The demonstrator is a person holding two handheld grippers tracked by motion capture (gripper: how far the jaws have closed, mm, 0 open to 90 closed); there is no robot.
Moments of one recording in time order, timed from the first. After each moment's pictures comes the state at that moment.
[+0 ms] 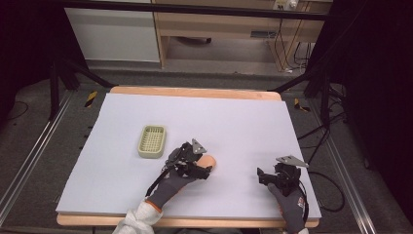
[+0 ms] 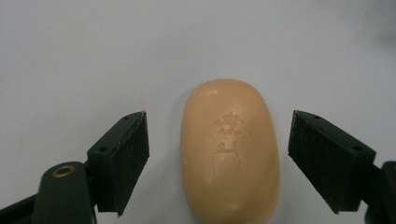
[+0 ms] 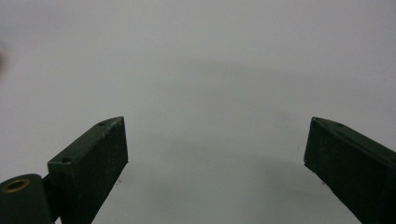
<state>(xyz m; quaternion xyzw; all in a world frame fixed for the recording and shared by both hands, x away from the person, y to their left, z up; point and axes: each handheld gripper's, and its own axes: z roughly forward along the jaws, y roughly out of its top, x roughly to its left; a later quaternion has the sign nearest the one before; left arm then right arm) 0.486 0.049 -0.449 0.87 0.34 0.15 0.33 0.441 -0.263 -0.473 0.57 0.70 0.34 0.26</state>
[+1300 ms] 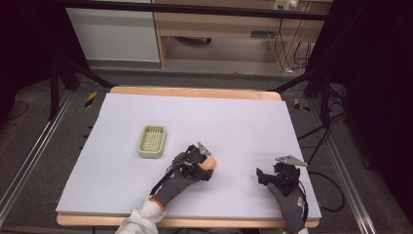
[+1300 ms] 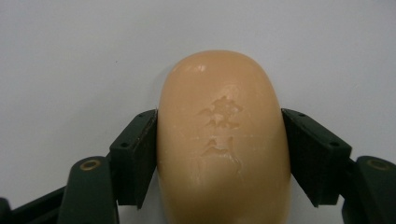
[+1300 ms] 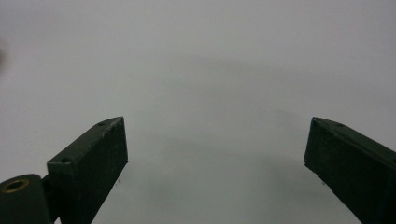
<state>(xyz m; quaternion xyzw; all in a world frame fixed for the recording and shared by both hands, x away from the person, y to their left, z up) 0.496 0.037 -0.469 0.89 0.33 0.12 0.29 0.443 -0.261 -0.474 0.57 0.71 0.33 0.25</state>
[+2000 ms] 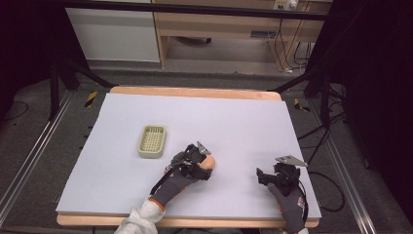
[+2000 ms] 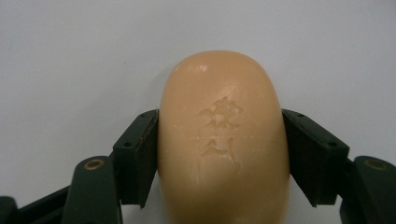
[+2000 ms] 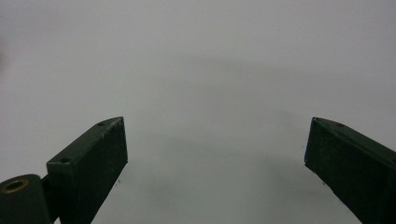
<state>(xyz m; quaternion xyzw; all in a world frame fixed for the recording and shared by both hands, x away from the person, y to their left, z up) 0.493 0.042 -0.459 0.89 0.34 0.13 0.29 0.443 -0.261 -0.474 0.57 0.70 0.33 0.25</state>
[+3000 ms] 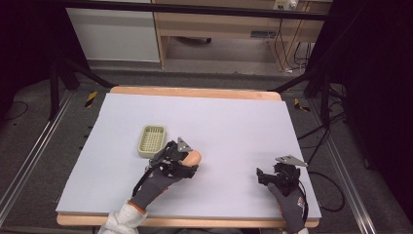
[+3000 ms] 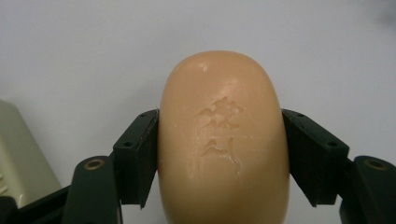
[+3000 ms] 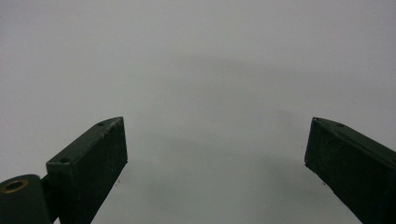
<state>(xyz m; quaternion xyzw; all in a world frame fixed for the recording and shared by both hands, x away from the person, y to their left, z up) 0.476 0.095 -0.427 0.87 0.36 0.15 0.32 0.443 -0.261 -0.474 0.58 0.70 0.33 0.25</state>
